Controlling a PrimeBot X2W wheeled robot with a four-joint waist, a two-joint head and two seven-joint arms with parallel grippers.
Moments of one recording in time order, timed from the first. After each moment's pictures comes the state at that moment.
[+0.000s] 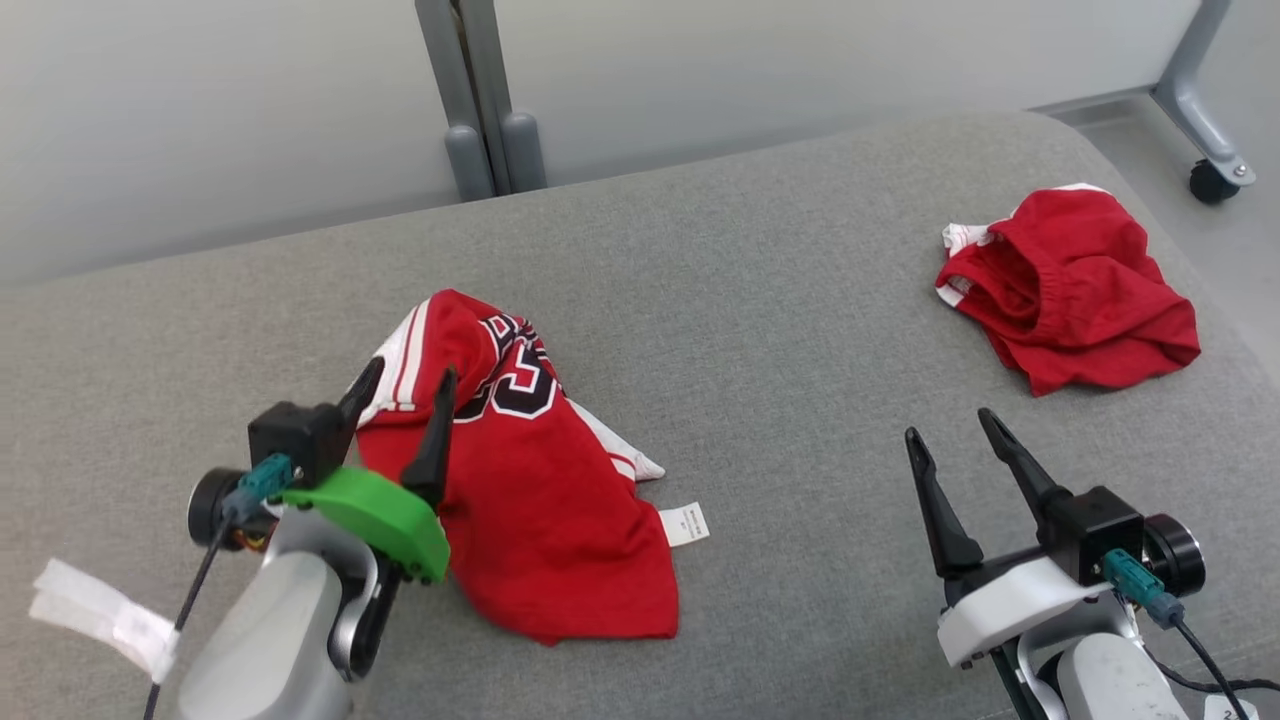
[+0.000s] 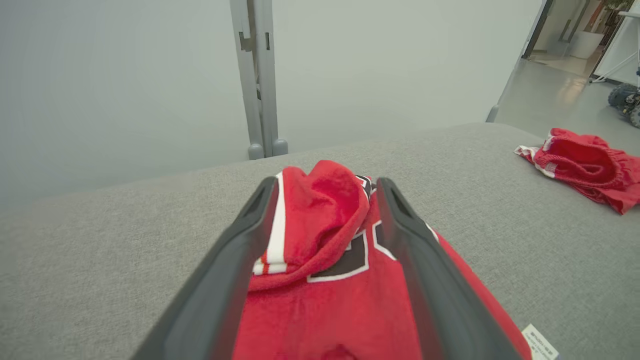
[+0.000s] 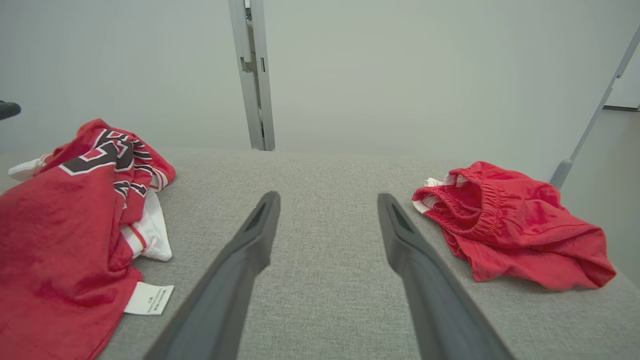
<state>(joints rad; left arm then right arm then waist) -0.48 0.25 -0.50 0.62 -0.56 -0.10 -0.26 -0.12 -0.05 0.06 0.22 0.06 0.13 -0.26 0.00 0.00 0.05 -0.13</state>
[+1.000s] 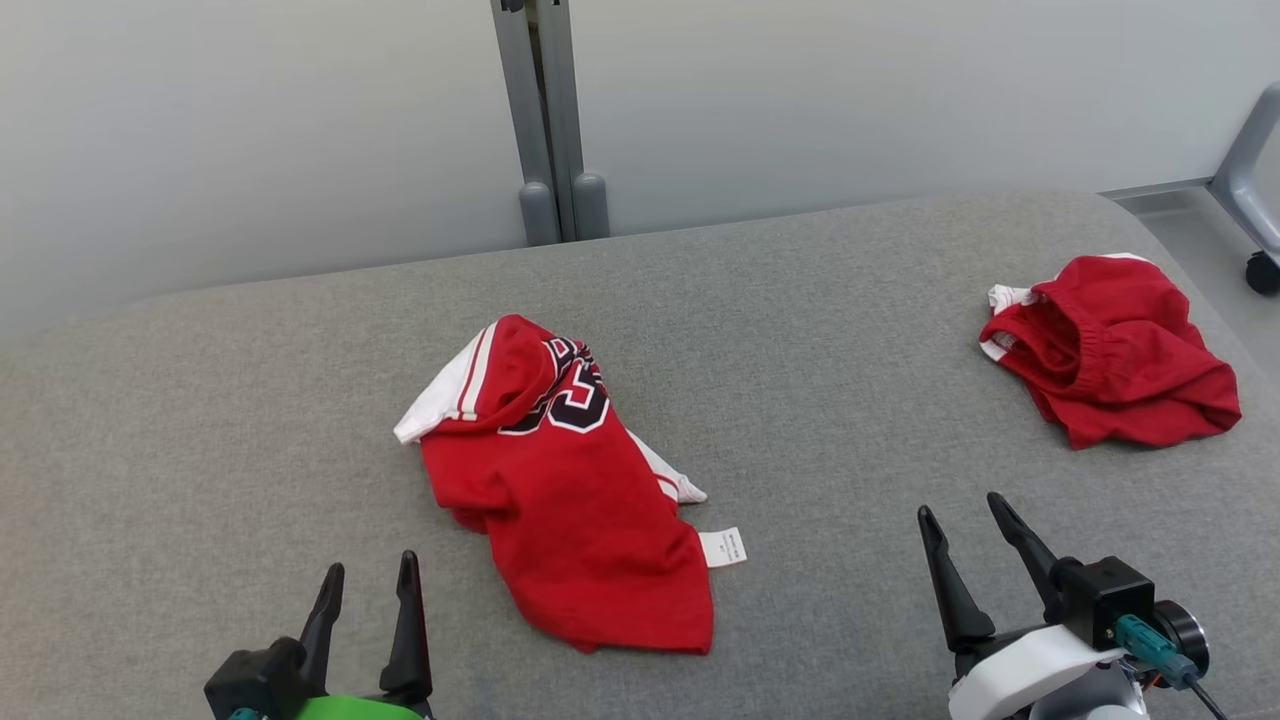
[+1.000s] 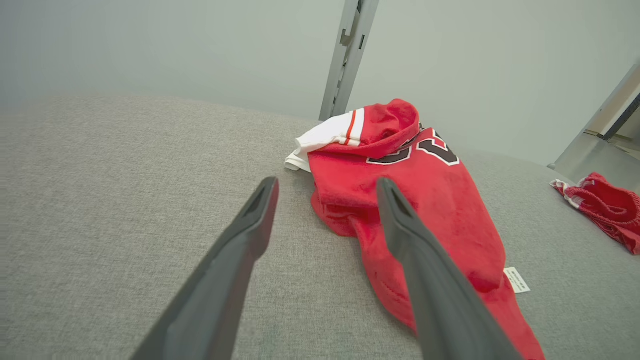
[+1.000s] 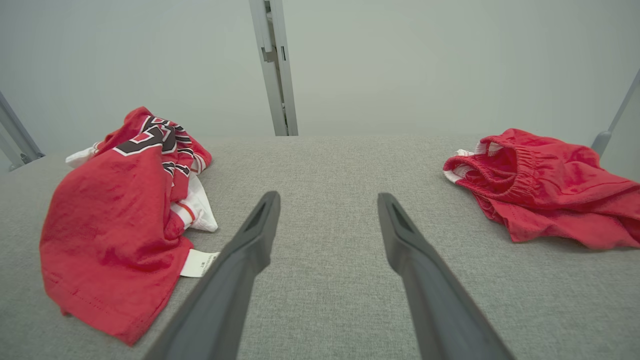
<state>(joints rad) 0.07 0.08 -0.16 0.25 -0.41 -0.06 -0.26 -0.01 -0.05 0.06 0.24 0.14 0.13 -0.26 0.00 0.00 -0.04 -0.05</state>
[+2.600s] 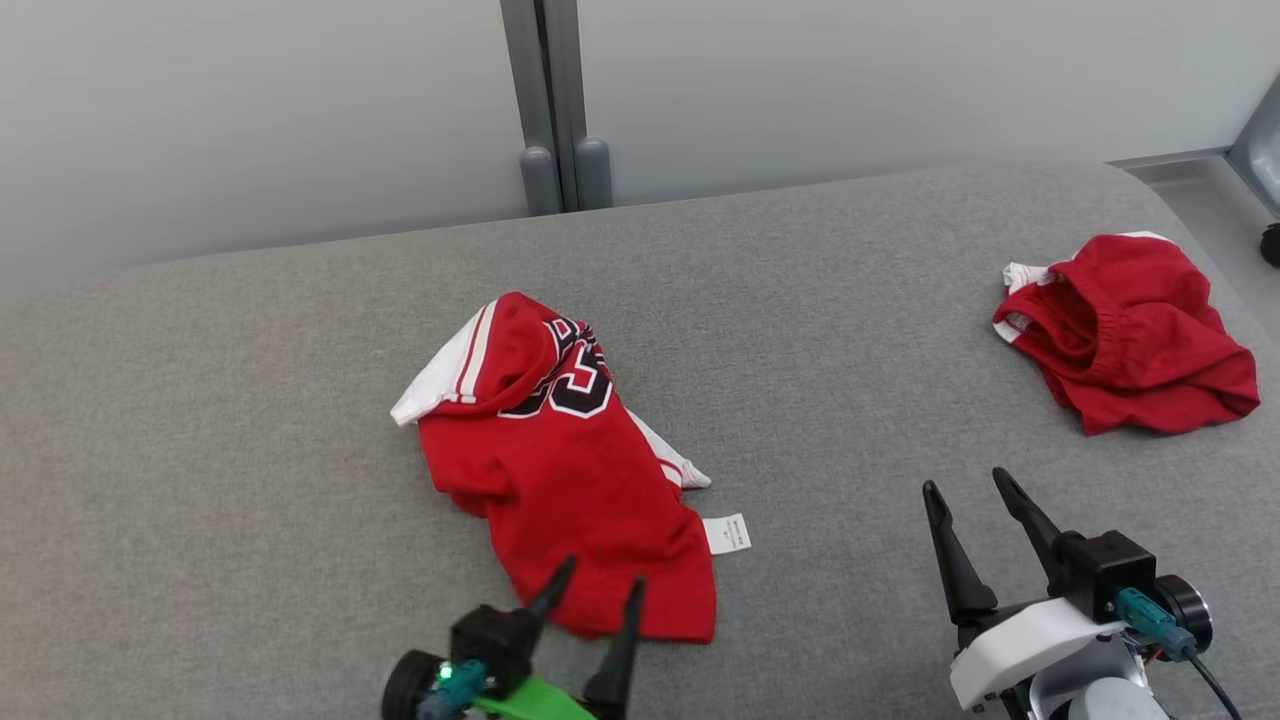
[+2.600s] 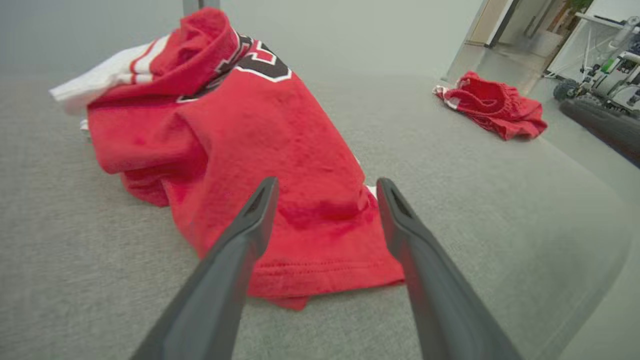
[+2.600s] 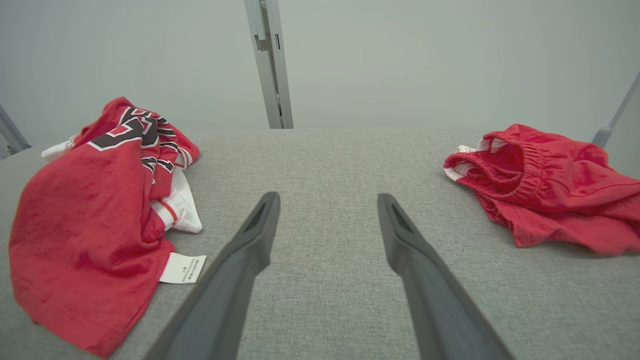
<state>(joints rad) -0.06 0.05 -0.47 0.37 -0.35 -0.12 -0.23 -0.06 -0.05 0.04 0.27 0.12 0.13 -0.26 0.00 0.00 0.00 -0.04</state>
